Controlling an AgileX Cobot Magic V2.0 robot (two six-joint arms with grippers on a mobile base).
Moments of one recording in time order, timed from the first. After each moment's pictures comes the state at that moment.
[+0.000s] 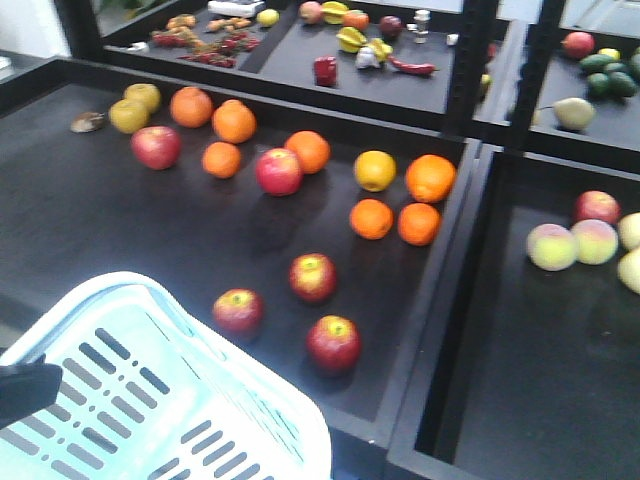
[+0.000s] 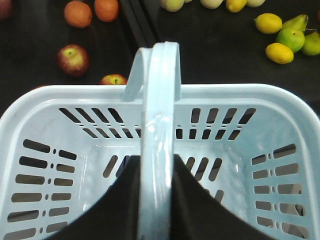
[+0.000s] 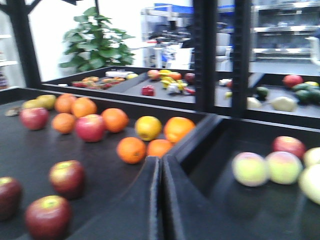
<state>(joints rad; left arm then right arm) -0.75 0.71 -0.96 -0.03 0.98 -0.19 0.12 -0.01 0.03 -0.12 0.07 0.11</state>
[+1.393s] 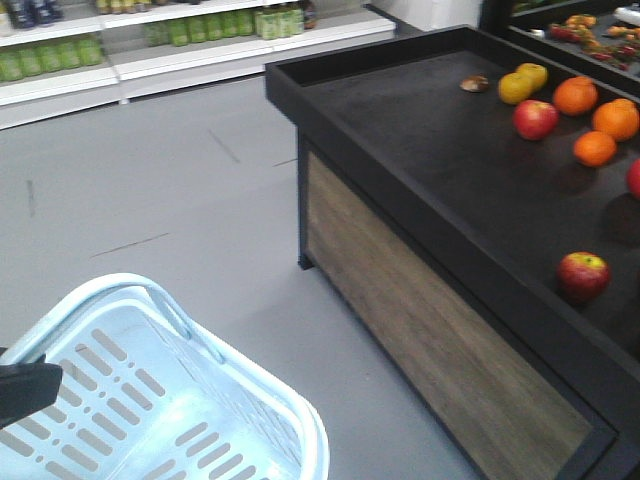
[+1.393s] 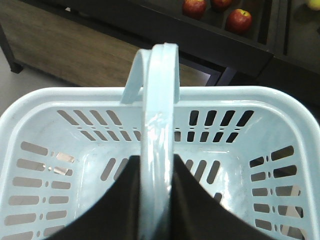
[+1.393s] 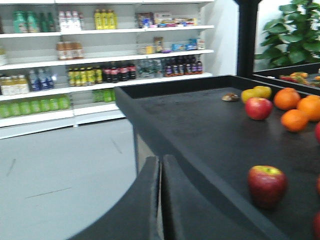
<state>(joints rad) -0.75 0.71 -0.96 -0.03 0.98 -0.19 0.12 -0.01 0.03 -0.12 0.07 0.11</state>
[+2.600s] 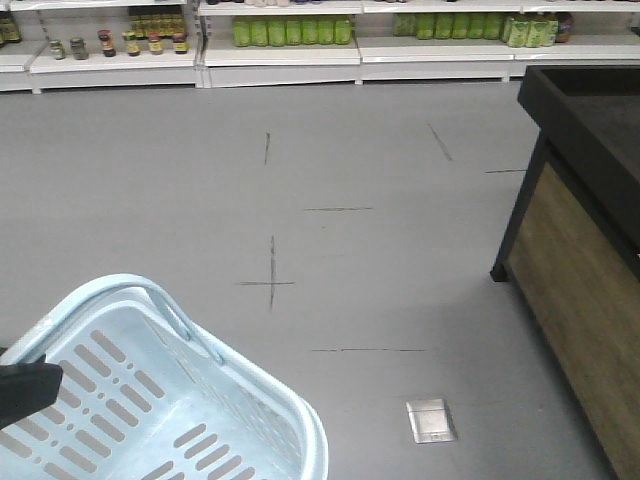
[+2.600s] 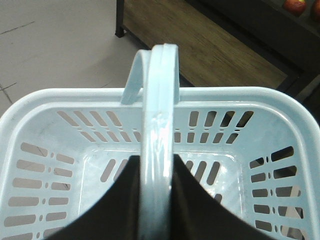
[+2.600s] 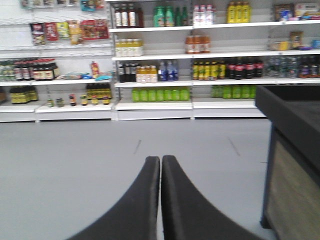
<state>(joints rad) -0.75 0.71 -0.96 -0.03 0.98 -0.19 0.12 -0.01 0.03 -0.12 0.07 0.11</state>
